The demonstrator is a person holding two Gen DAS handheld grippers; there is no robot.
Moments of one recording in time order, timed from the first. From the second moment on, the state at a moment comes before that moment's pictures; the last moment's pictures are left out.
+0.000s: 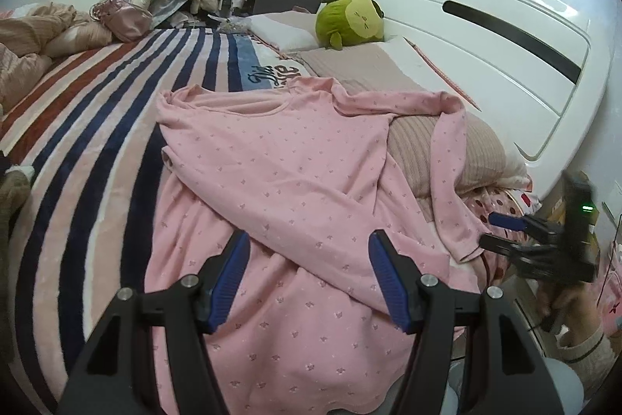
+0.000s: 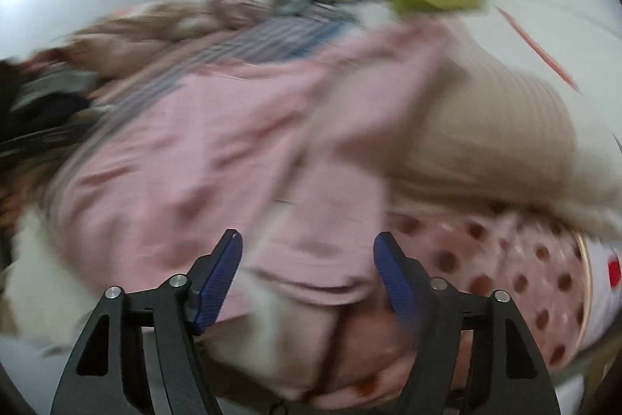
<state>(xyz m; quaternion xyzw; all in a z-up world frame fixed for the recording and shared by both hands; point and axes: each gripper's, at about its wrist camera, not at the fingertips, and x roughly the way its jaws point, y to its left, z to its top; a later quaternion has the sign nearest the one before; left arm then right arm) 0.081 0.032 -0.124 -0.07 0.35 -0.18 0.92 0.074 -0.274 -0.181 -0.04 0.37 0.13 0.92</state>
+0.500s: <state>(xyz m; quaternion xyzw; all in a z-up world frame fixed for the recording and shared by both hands) 0.080 0.056 -0.123 -0.11 0.33 -0.17 0.92 0.100 -0.302 -0.142 0.11 0.32 0.24 0.91</state>
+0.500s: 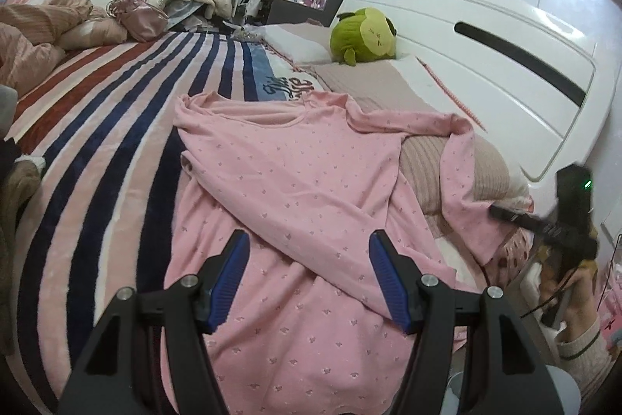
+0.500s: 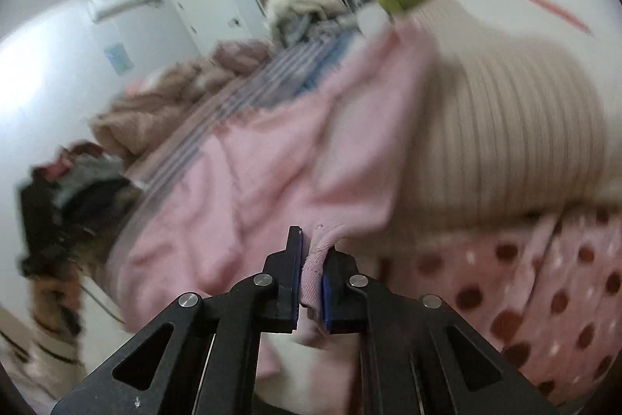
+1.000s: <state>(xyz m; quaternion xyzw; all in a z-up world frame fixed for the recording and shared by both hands) 0.042 0.146 -0.109 -0.14 0.28 -0.13 0.94 0.112 -0.066 -0.105 0.01 0.38 0.49 0.78</state>
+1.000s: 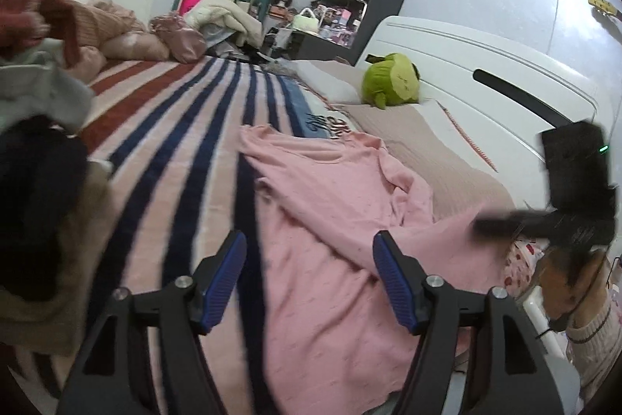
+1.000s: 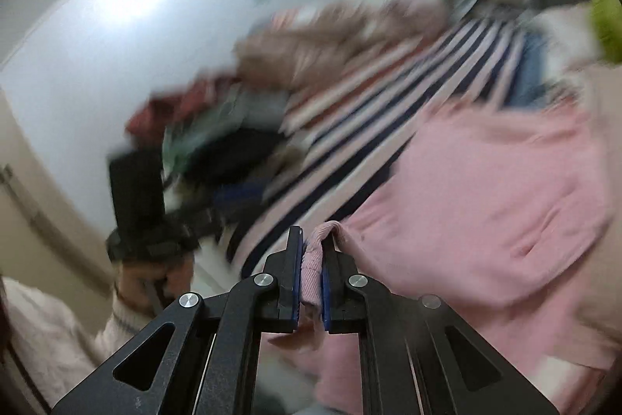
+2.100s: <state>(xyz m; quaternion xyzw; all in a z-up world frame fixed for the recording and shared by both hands) 0.047 0.072 -0.121 0.00 0.31 -0.16 0.94 0.093 -0.254 -0.154 0.11 0.42 0.31 0.85</state>
